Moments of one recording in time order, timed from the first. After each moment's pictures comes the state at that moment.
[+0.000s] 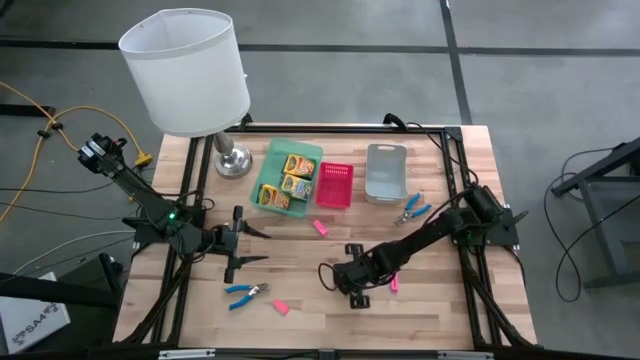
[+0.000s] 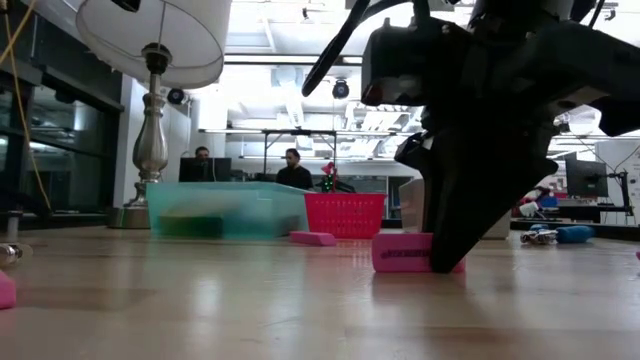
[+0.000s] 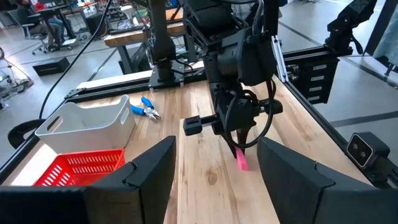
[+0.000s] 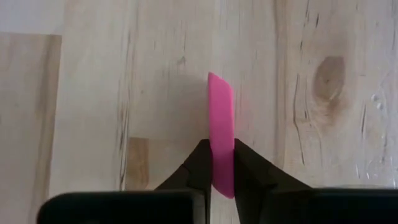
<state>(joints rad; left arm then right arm) -0.69 0.90 0.59 0.11 -0.65 -0.02 0.45 1.98 1.22 -0.39 0.07 0.40</state>
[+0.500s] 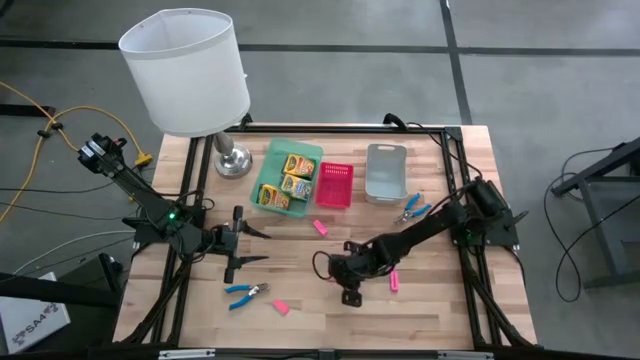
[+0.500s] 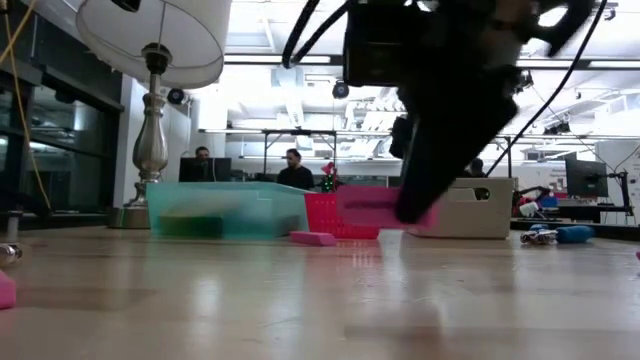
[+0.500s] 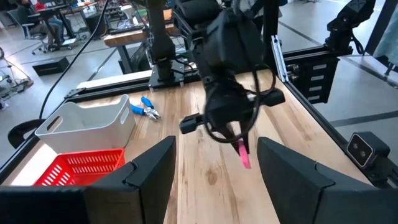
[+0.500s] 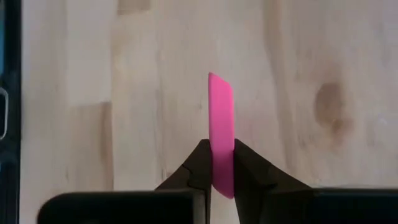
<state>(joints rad) -0.69 0.90 0.59 0.11 -0.65 -0.02 0.39 1.92 1.22 -0.32 -0.03 0.55</state>
